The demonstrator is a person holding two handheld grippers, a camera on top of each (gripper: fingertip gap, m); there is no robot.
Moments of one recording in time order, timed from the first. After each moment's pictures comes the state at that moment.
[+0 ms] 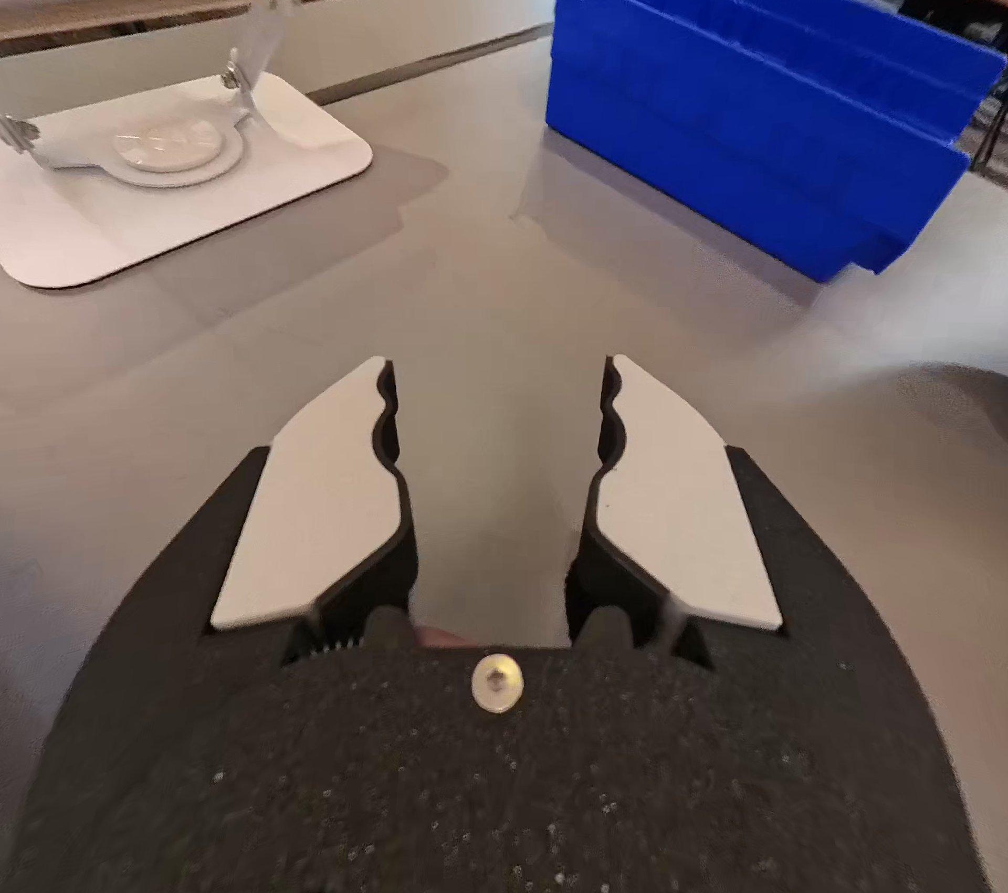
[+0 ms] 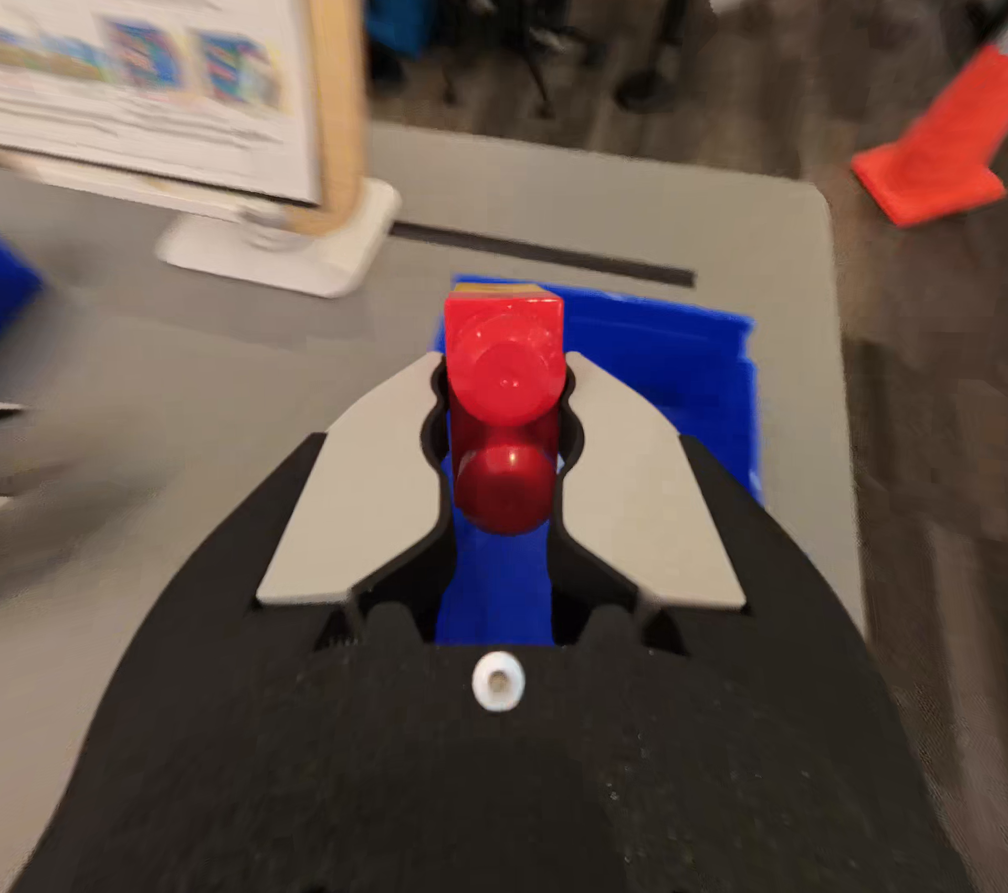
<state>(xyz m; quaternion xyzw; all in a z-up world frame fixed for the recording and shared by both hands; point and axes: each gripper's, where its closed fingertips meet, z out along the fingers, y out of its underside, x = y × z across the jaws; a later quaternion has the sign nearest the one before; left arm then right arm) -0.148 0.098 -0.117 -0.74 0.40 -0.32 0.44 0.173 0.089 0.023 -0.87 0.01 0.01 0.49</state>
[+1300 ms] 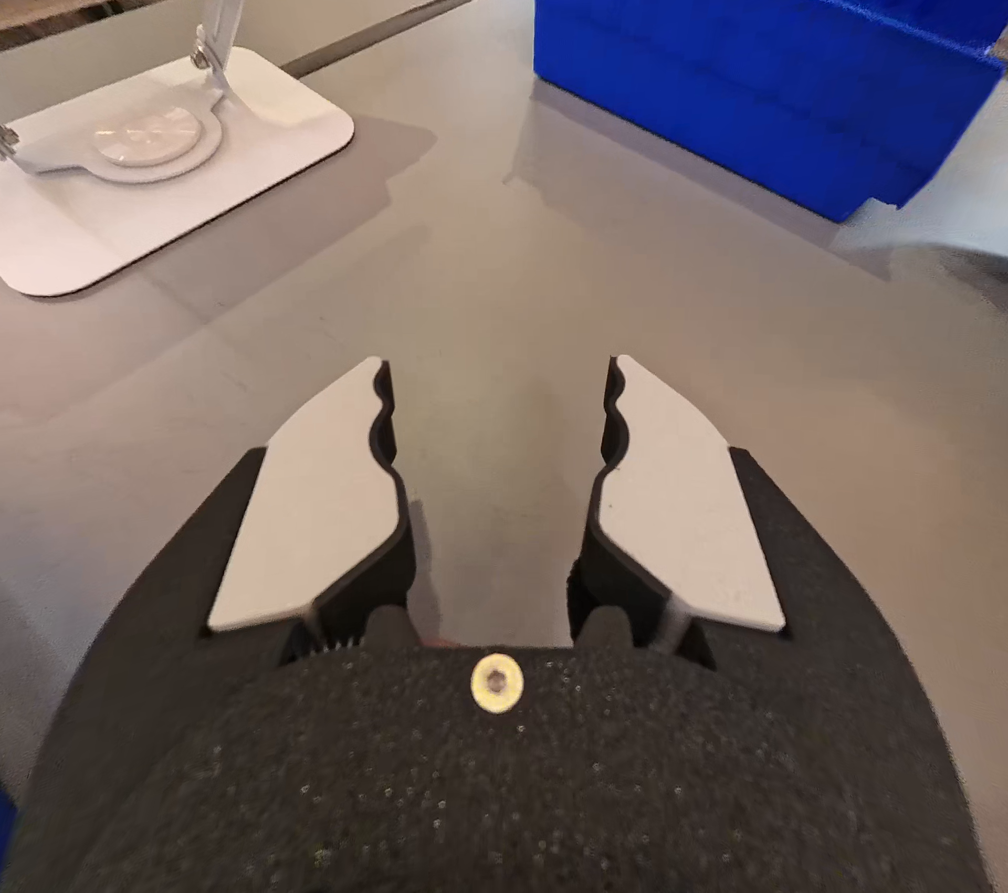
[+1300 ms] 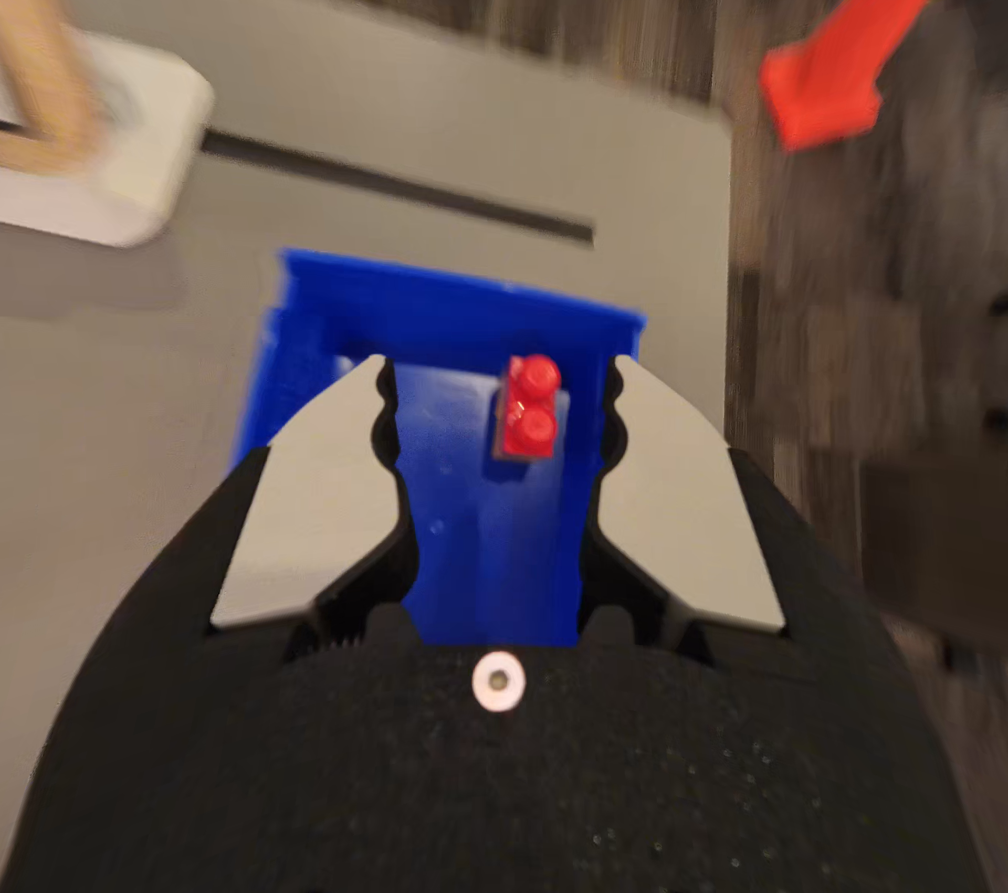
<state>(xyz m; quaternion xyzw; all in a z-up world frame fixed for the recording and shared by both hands) -0.150 0.089 -0.124 -0.74 0.44 -0.29 0.42 0.231 0.131 -0.007 -0.92 0.01 -0.09 0.39</state>
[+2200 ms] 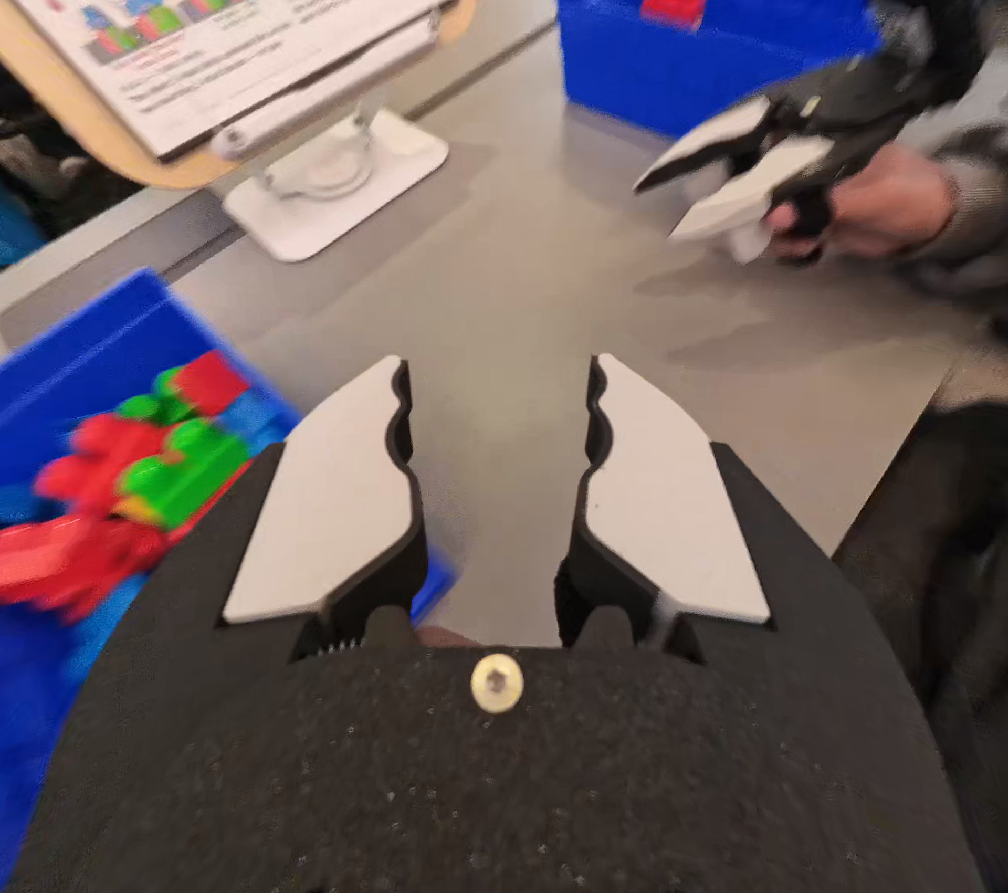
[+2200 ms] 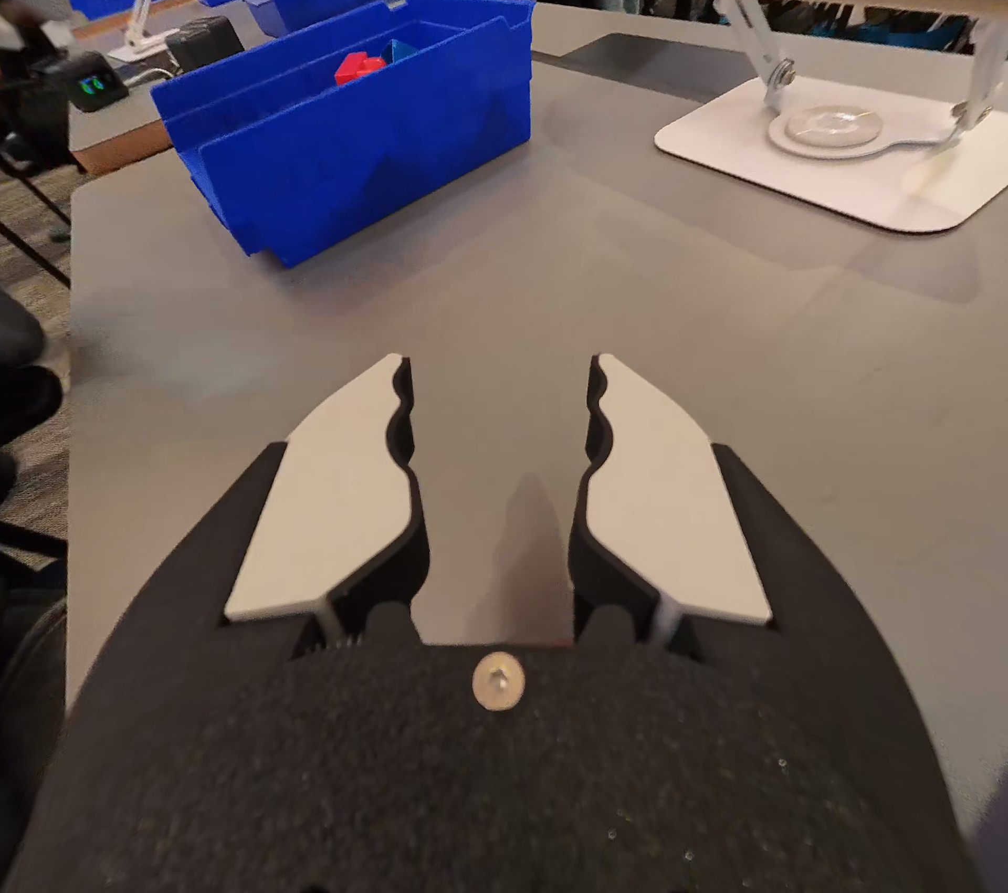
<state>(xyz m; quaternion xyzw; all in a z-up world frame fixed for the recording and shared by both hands) -0.290 0.028 -0.021 -0.73 0.47 -0.20 0.45 -0.097 0.030 -0.115 -0.78 -0.23 0.26 0.52</state>
